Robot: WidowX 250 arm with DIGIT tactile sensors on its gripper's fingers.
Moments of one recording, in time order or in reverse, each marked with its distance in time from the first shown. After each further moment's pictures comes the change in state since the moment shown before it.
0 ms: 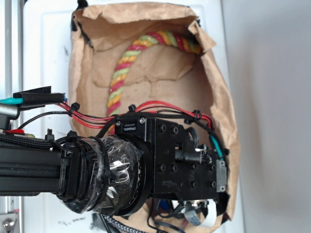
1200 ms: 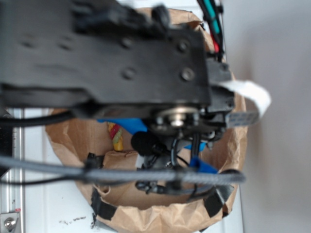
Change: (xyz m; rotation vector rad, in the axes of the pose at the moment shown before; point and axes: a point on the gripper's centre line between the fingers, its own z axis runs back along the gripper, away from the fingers) arm -0.069 0.013 0.138 0.173 -0.023 1.159
